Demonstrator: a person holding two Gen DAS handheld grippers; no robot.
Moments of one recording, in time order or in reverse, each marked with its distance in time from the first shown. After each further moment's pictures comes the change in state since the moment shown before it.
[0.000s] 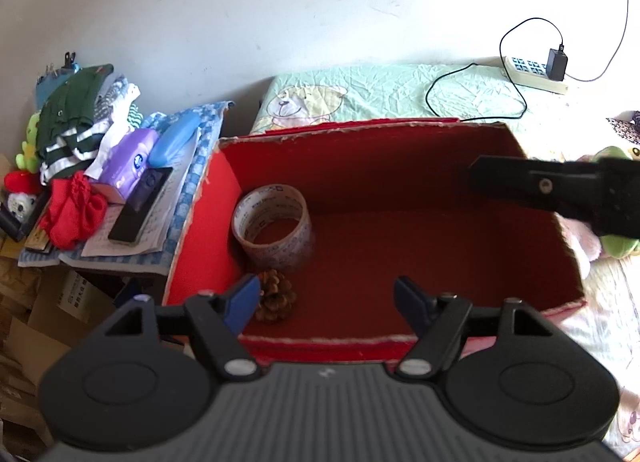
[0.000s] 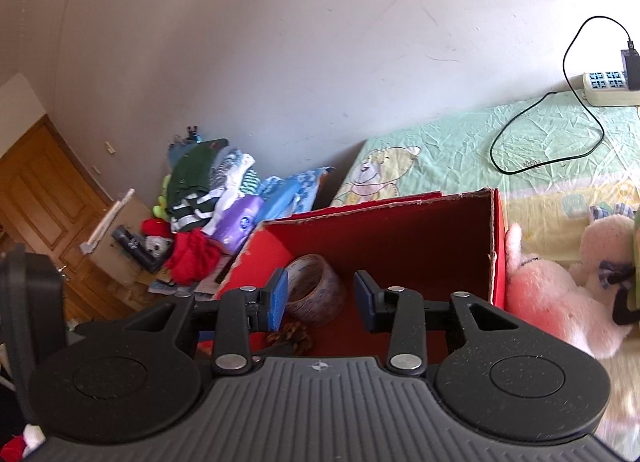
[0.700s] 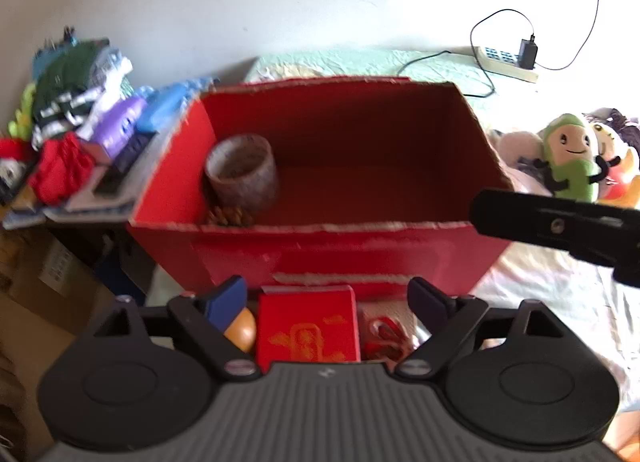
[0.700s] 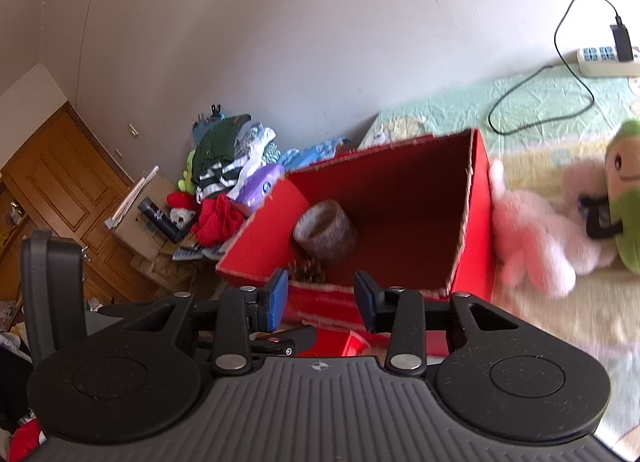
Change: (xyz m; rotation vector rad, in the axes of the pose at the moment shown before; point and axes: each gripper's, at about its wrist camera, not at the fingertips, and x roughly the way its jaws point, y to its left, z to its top) left arm -0.025 -0.024 -0.058 -0.049 0.015 -0.076; right arm -0.046 -0.008 -0.052 0.005 0.048 0.055
